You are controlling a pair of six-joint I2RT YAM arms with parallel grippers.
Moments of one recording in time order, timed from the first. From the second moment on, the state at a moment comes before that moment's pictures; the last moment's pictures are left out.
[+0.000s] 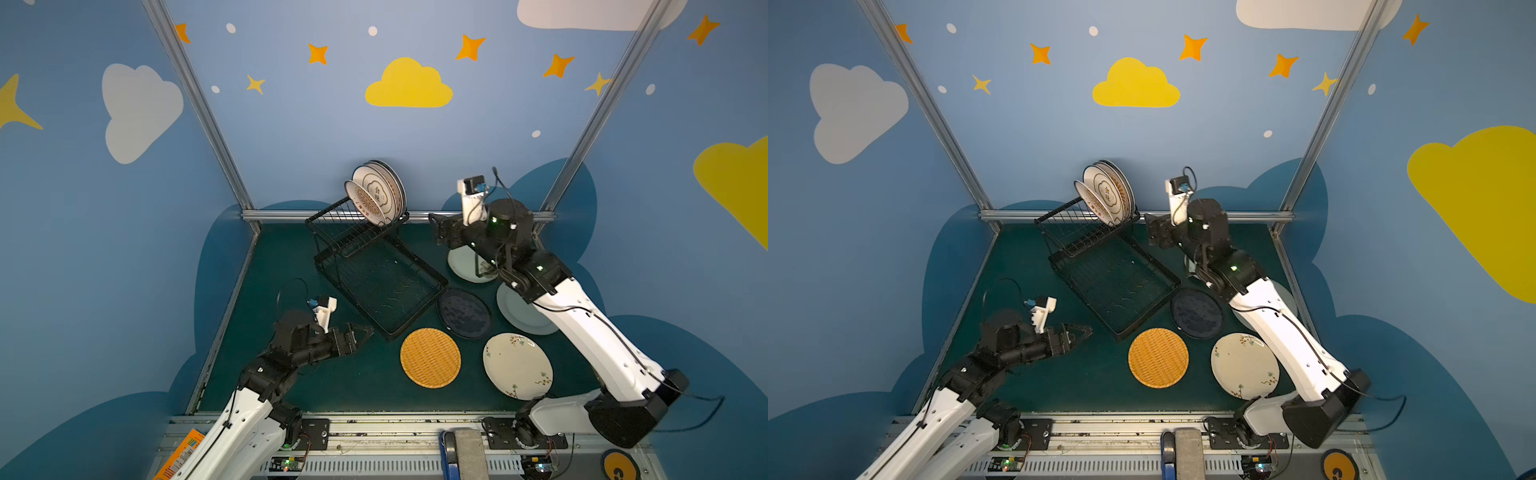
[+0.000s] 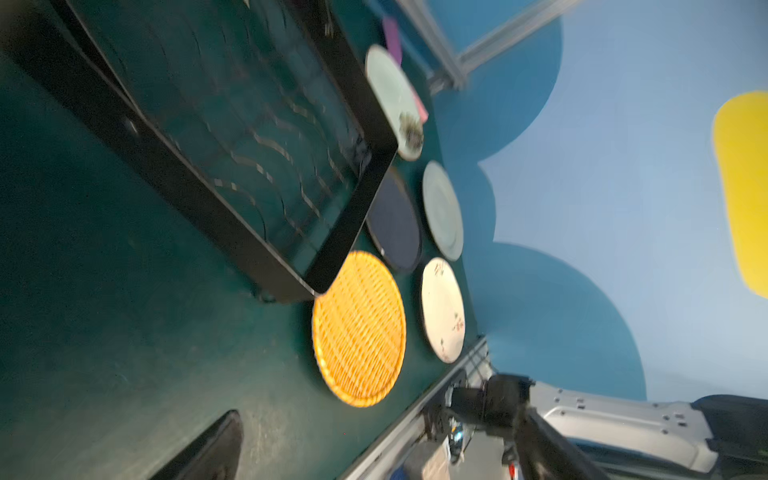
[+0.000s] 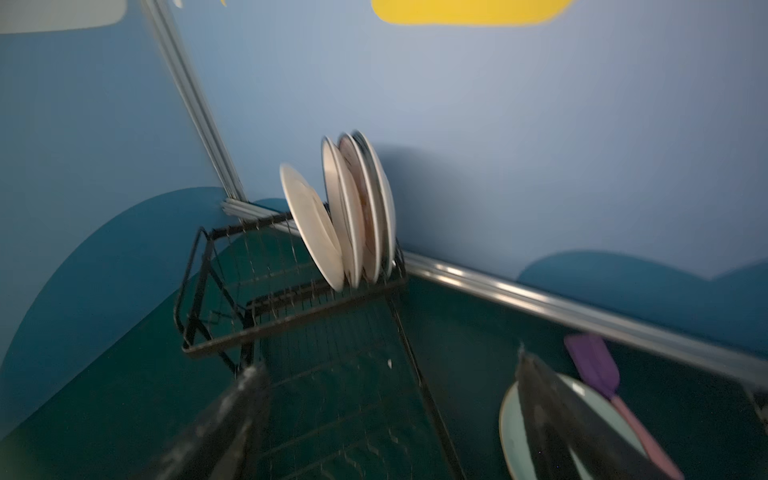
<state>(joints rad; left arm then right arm) -0.48 0.65 0.48 -0.37 0.50 -0.83 0.60 1.31 1.49 -0.43 0.10 0.13</state>
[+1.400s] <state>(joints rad) -0.88 1.57 0.36 0.58 0.33 -1.26 0.22 1.00 0.82 -0.41 -0.49 0.58</state>
